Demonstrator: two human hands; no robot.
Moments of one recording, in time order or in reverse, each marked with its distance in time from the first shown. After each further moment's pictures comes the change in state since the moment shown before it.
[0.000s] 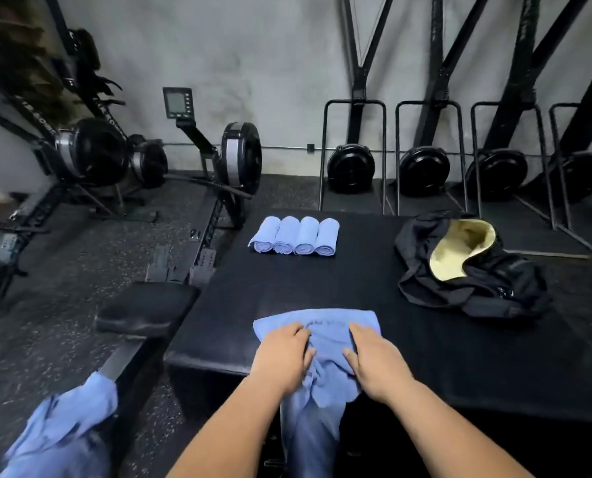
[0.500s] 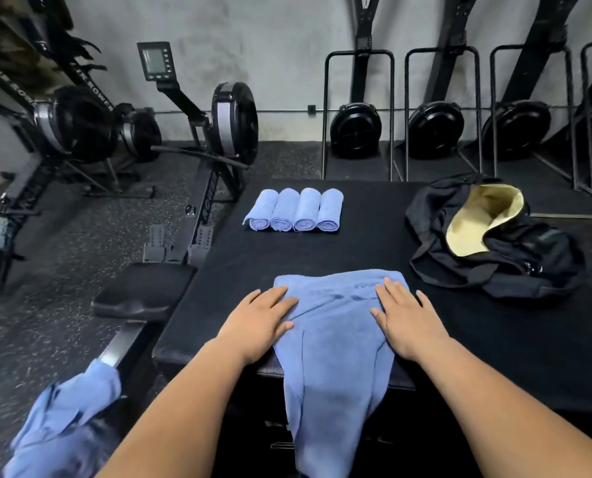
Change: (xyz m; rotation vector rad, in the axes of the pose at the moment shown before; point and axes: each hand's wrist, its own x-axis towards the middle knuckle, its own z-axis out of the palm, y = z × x) left_hand 0.041 -0.078 0.000 0.189 -0.079 0.150; right_hand 0.060 0.057 -0.013 -0.284 -0.018 0.007
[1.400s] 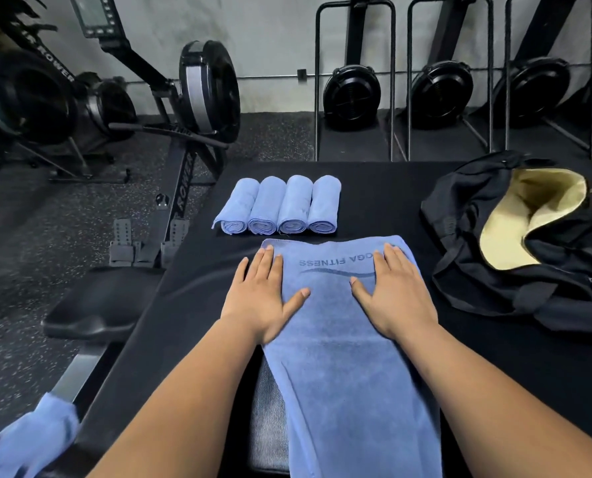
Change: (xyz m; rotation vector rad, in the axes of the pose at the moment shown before) left_hand 0.144 -0.016 0.010 0.011 -0.004 -0.219; right_hand 0.136 -0.007 0.005 0.241 0.259 0.099
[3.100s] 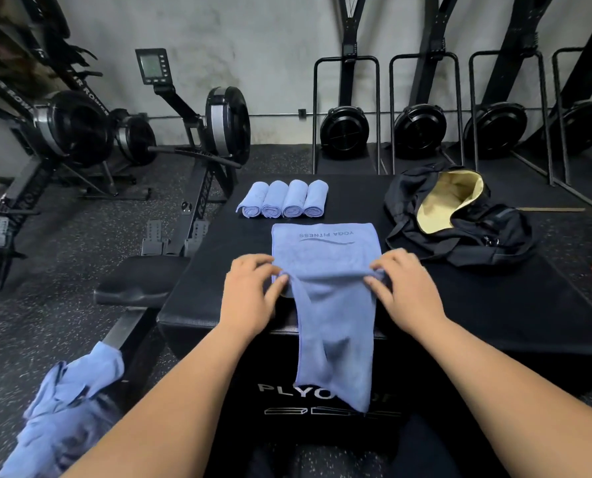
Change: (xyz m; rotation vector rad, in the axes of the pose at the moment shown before) left_hand -0.200 0.030 -0.033 -0.440 0.652 0.072; right_hand -0.193 0.035 -0.081 0.186 0.344 -0.303
